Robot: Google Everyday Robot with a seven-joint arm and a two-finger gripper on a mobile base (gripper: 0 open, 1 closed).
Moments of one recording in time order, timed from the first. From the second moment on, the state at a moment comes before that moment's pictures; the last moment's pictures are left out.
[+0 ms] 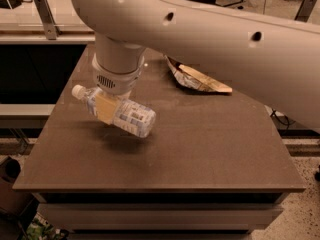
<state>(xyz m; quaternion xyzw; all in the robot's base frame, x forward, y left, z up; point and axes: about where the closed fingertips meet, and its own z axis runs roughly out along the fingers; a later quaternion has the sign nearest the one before) 0.506 0.100 0.888 -0.54 0.83 0.03 0.16</state>
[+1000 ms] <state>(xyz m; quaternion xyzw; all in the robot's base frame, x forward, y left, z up) 0.519 0.063 0.923 -0.54 0.79 0.10 0.28</state>
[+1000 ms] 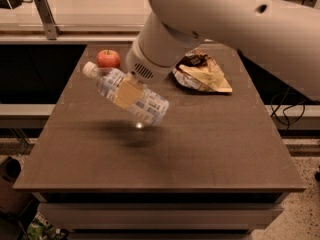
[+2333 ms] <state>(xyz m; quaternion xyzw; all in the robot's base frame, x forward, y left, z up) 0.522 0.058 0.957 -0.54 0.70 0.21 0.41</state>
